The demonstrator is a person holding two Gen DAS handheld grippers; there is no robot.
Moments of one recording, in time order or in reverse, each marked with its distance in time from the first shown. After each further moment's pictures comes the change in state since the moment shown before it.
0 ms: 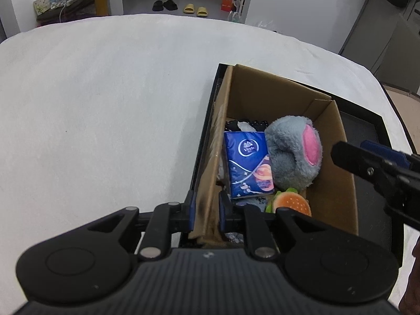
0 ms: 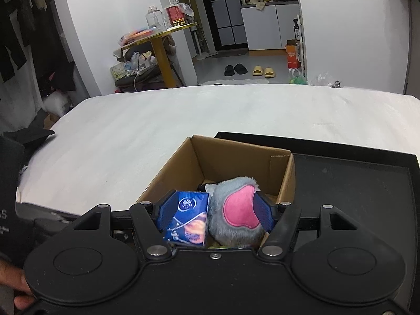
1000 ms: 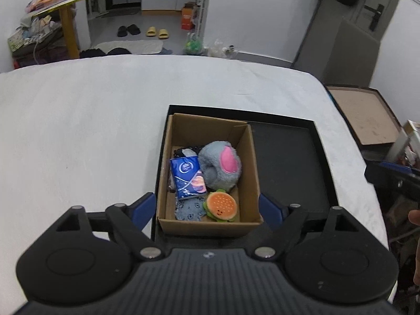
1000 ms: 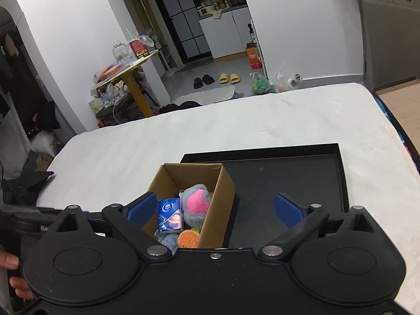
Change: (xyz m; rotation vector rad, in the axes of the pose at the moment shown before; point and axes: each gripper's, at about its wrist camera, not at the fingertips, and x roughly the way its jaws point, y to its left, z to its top) left arm -0.130 -0.050 0.010 0.122 -0.059 -0.095; right arm -0.128 -0.050 0.023 0.194 -0.019 -0.060
